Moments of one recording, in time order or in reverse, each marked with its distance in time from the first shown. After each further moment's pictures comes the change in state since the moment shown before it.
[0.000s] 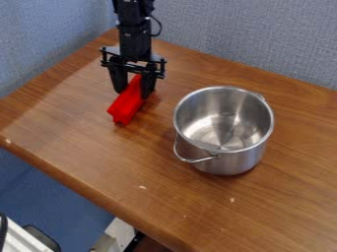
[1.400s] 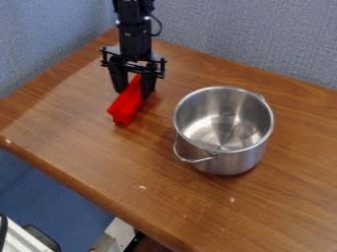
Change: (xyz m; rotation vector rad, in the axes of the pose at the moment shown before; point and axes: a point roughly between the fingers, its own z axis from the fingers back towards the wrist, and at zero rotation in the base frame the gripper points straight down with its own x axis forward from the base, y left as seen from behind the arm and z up) arm 0.000 0.000 0.001 -0.003 0.004 -0.003
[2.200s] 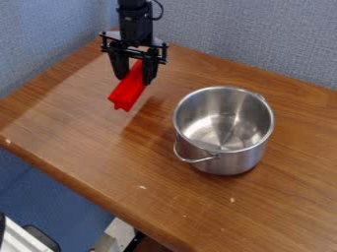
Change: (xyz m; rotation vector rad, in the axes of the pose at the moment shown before) arm 0.001 -0.003 0.023 0.009 -0.049 -0.003
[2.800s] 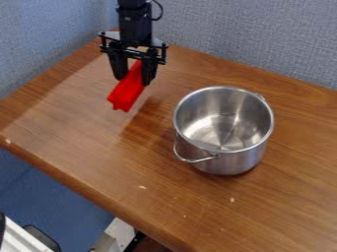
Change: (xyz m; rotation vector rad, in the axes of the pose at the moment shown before) arm -0.002 0.001 0.000 0.007 0.013 0.007
